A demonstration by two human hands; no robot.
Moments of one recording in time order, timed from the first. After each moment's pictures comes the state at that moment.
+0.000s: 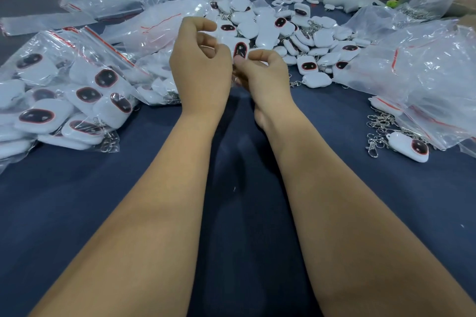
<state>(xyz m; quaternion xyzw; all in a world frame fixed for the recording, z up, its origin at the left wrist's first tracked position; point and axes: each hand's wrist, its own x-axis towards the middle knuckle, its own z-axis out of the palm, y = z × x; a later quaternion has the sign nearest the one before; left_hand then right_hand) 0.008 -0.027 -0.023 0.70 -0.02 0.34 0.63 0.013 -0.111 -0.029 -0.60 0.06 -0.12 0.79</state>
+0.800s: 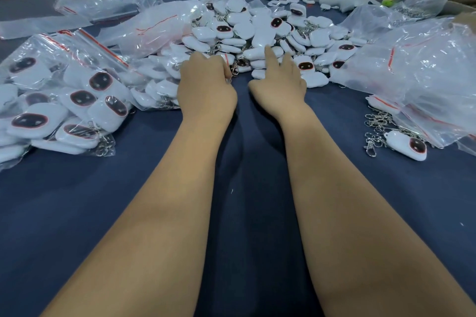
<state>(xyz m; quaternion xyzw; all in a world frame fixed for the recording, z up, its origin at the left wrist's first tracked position) 0.015 -0.027 -0.041 0.92 -0.01 0.24 0.30 0.029 -0.152 -0.038 -0.96 0.08 -0.08 0.26</state>
